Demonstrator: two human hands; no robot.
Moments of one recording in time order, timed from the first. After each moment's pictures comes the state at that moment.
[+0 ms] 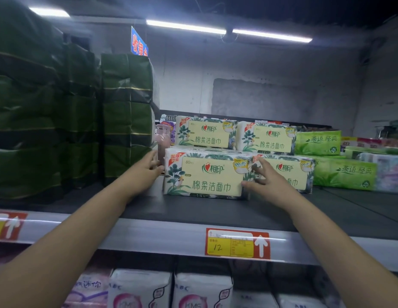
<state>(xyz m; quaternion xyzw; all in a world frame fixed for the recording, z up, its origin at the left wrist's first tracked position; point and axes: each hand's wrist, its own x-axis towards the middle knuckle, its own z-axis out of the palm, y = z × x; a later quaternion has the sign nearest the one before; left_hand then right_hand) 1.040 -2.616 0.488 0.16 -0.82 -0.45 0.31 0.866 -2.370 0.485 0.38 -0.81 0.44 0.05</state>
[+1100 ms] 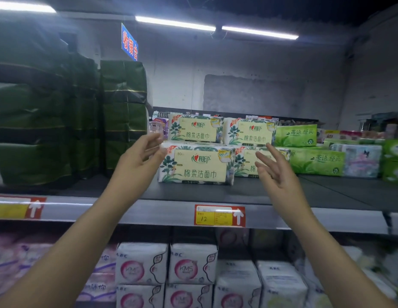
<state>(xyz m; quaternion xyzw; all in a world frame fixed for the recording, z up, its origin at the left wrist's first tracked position) 1.120 -2.525 0.494 0.06 -0.78 -0.39 0.48 0.955 -2.302 0.466 0.42 -0.65 0.61 0.16</state>
